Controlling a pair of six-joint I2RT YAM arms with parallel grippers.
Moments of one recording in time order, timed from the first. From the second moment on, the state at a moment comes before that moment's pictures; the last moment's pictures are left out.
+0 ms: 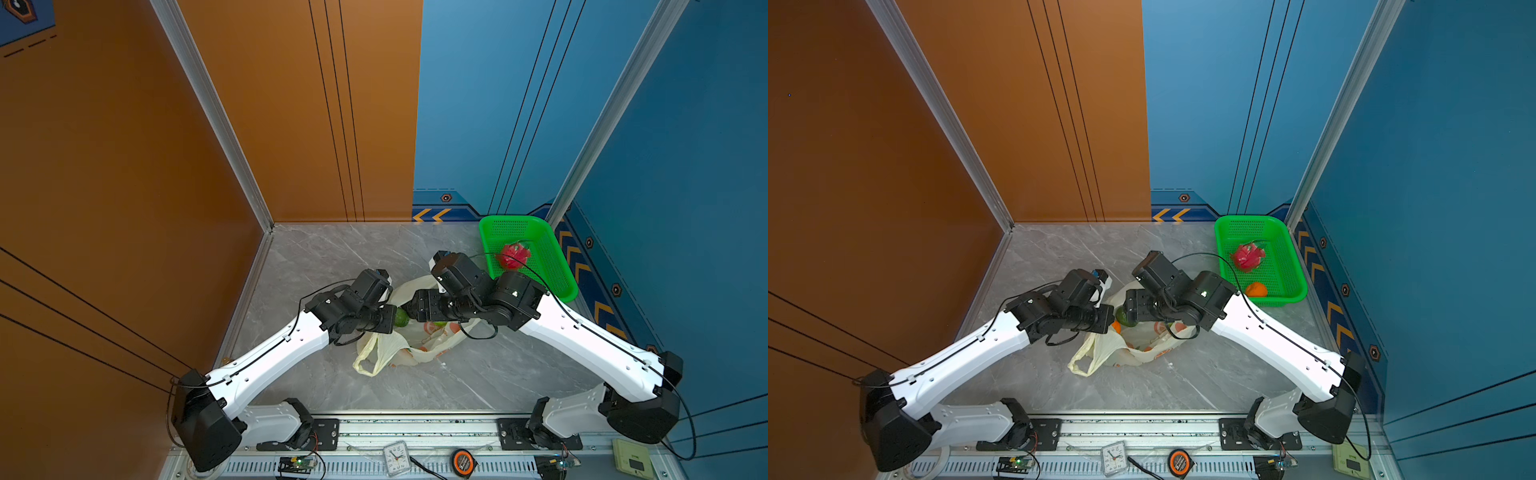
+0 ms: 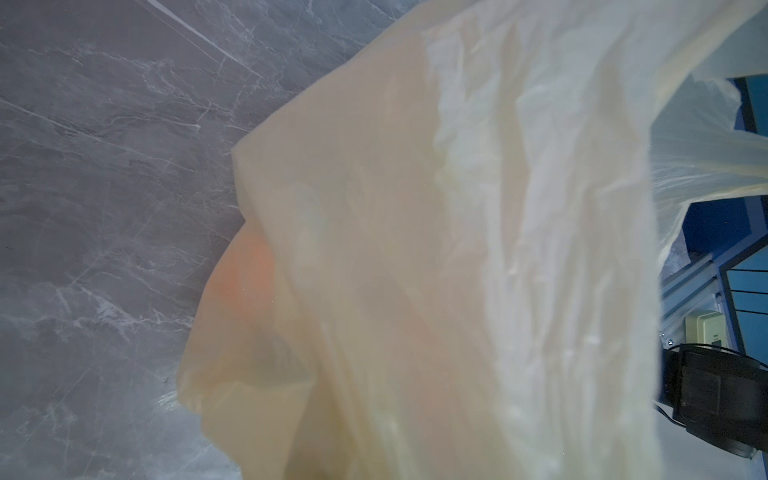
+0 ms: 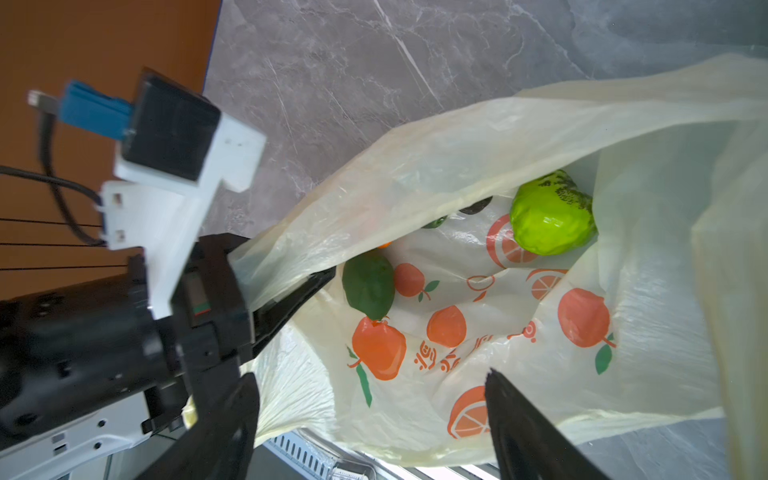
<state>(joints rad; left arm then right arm) -0.73 1.25 1.10 -0.79 0.07 -0.55 0.96 1.41 1.53 -1.05 0.07 0.78</state>
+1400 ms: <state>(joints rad) -0.68 1.24 1.11 -0.80 0.15 -0.55 1.00 1.59 1.22 -0.87 0.07 0.78</state>
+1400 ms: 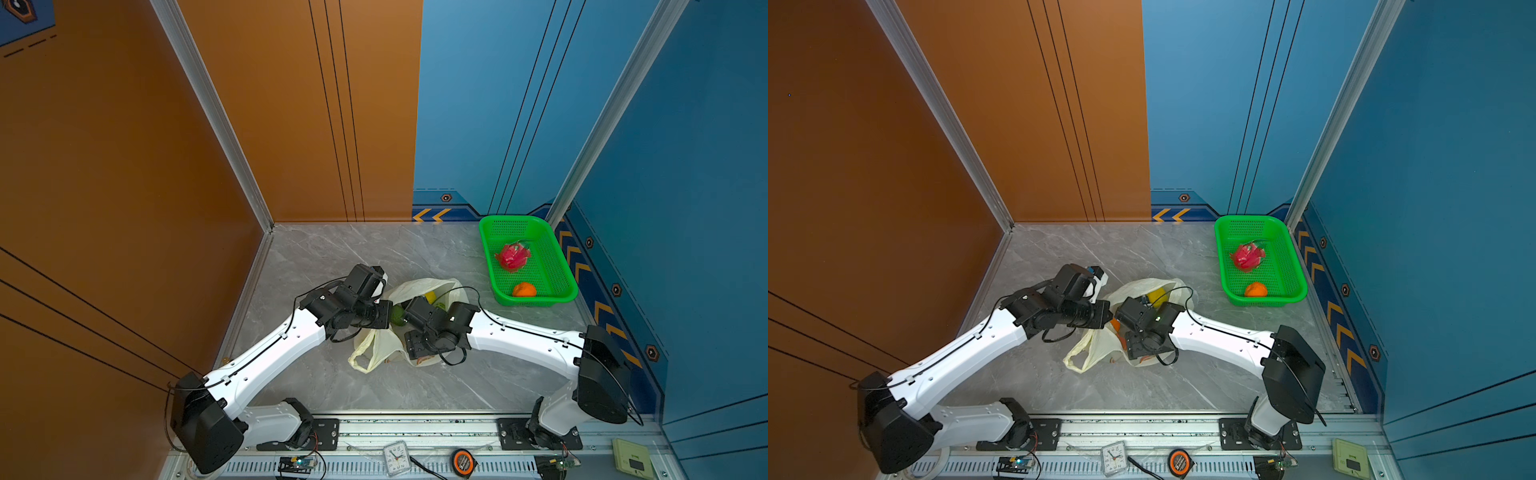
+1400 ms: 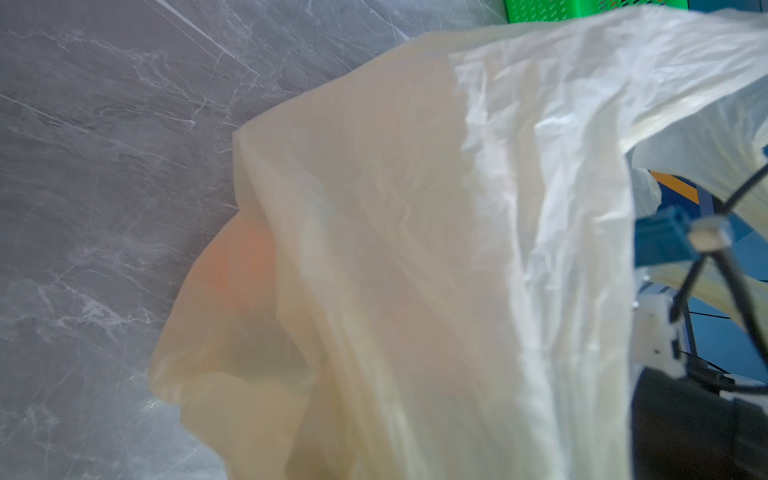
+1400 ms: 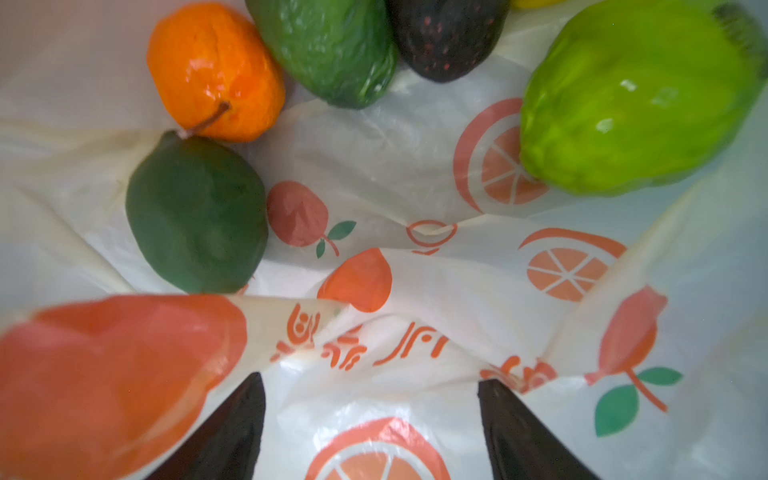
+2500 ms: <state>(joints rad) -0.71 1.26 1.11 -0.80 0.17 -0.54 0.83 1.68 1.31 -0.69 -0.07 1.06</state>
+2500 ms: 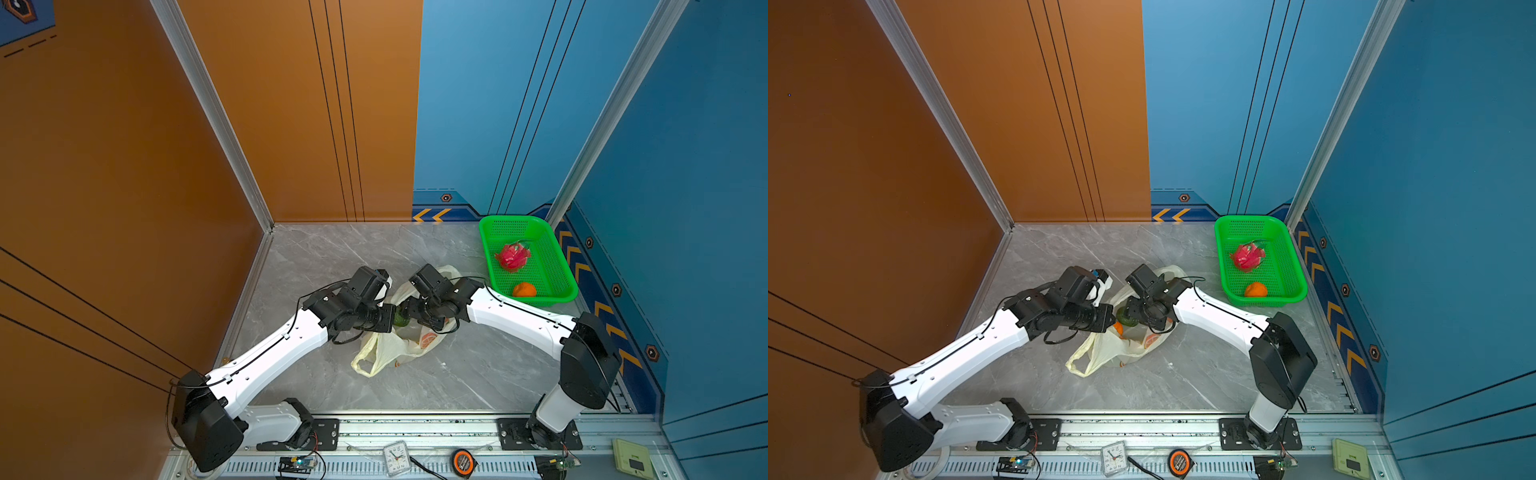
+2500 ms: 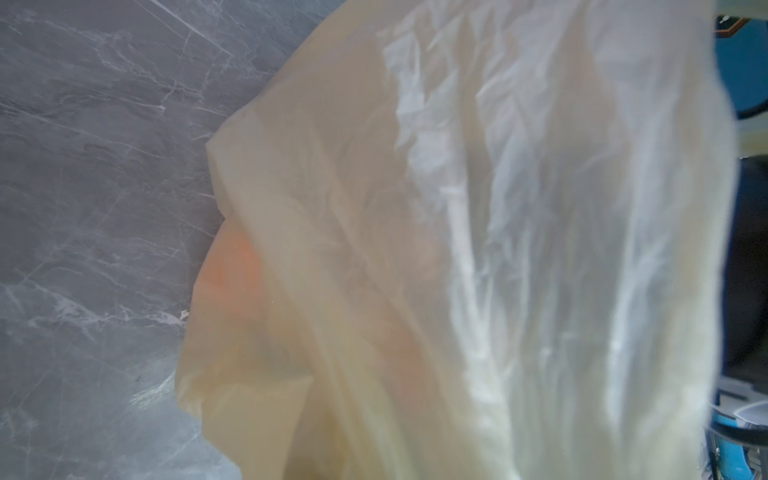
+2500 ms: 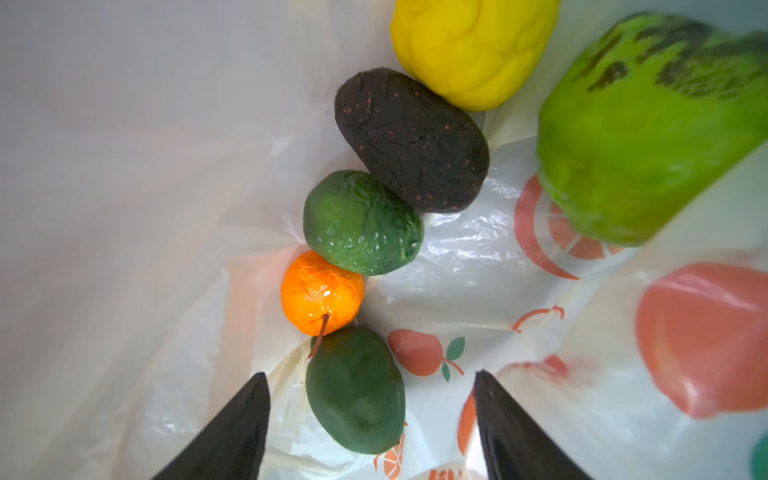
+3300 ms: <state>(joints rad) -0.71 1.25 1.07 -0.82 0.18 -0.52 0.80 1.76 1.23 -0.64 0.05 1.11</state>
